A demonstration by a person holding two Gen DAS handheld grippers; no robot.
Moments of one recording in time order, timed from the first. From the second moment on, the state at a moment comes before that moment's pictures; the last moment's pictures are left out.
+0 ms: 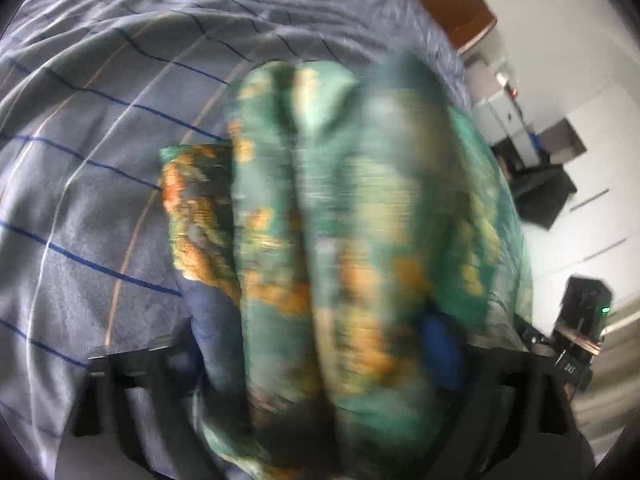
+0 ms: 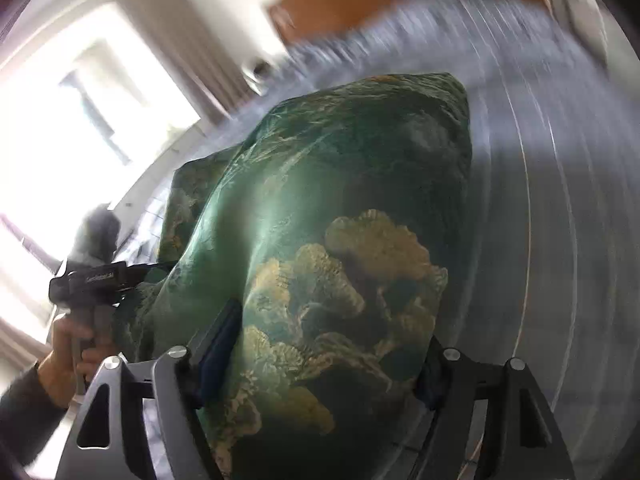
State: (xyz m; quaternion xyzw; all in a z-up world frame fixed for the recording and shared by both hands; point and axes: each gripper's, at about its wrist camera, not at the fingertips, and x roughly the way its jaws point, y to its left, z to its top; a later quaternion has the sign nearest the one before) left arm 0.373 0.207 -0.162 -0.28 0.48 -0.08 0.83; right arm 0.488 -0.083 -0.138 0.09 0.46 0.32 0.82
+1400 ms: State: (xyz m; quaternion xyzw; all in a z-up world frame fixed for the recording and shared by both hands) left arm 0.096 0.043 -0.024 -0.02 0.32 0.10 0.94; right arm 0.156 -0.138 -0.032 -0.07 0.28 0.12 0.95
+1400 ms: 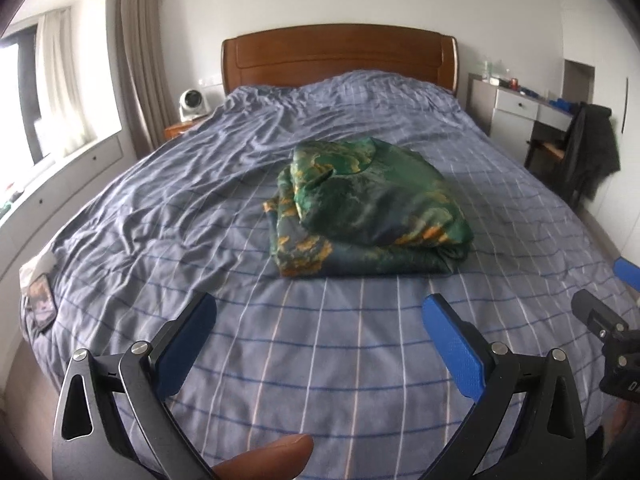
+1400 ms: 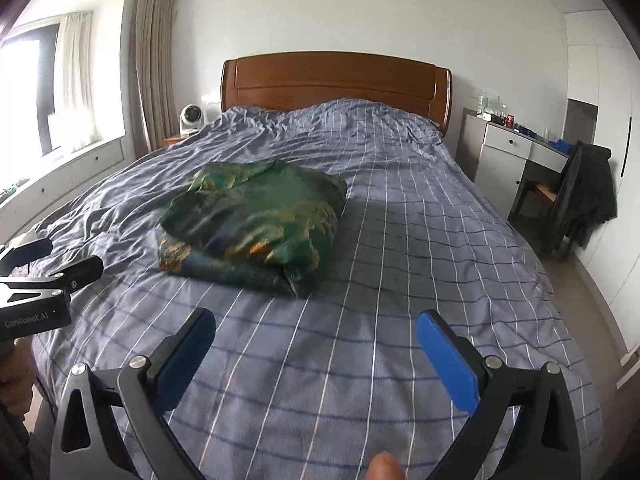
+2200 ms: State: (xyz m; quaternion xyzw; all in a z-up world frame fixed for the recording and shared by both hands) left arm 0.052 0.030 0.012 -0.02 0.32 0.06 0.95; right arm 0.106 -0.134 -0.004 -0.07 0.30 0.14 0.94
